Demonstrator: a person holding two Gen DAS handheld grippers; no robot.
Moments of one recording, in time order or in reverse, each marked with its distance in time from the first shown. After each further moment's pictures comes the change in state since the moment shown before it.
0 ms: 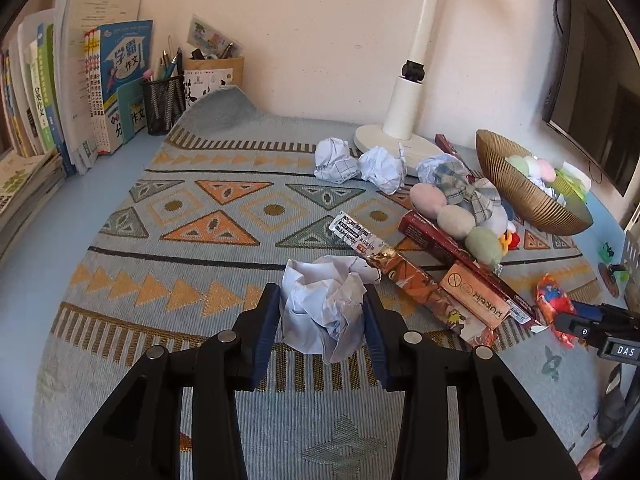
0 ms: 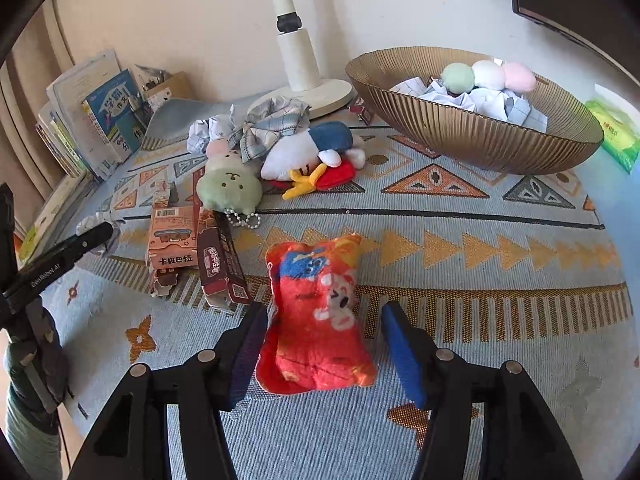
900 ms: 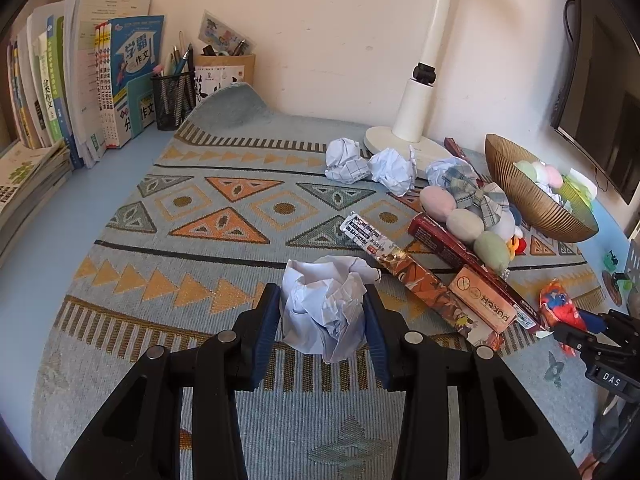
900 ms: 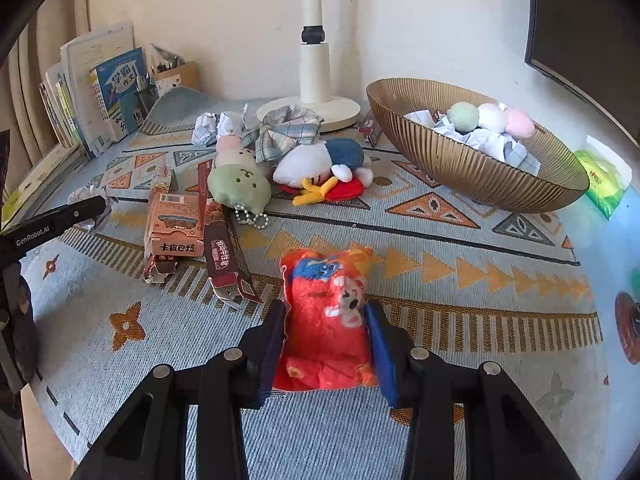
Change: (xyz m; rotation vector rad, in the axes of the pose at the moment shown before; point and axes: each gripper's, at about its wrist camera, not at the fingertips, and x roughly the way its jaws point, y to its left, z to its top) left arm -0.002 0.004 0.000 -0.039 -0.001 0.017; right arm -0.016 0.022 -0.008 -0.100 -0.084 -0.095
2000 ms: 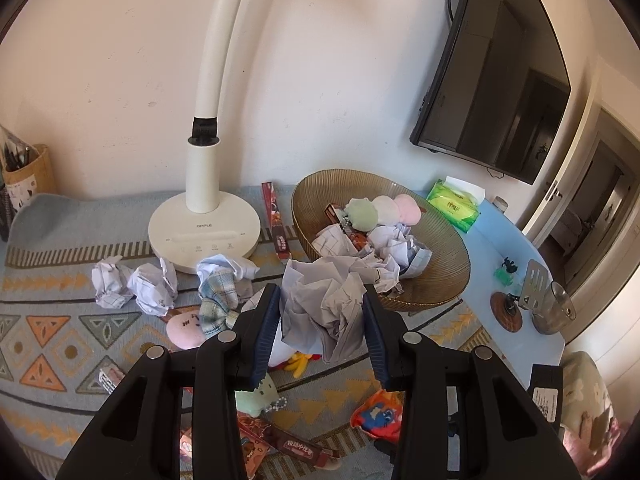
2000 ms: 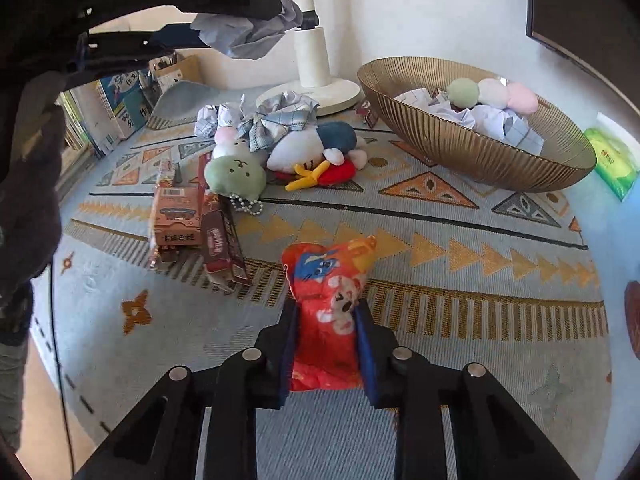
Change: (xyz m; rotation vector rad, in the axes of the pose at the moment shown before) left arm 0.008 -0.173 0.109 0.168 0.013 -0.401; right arm -0.008 -0.028 0.003 0.066 0.108 0.135
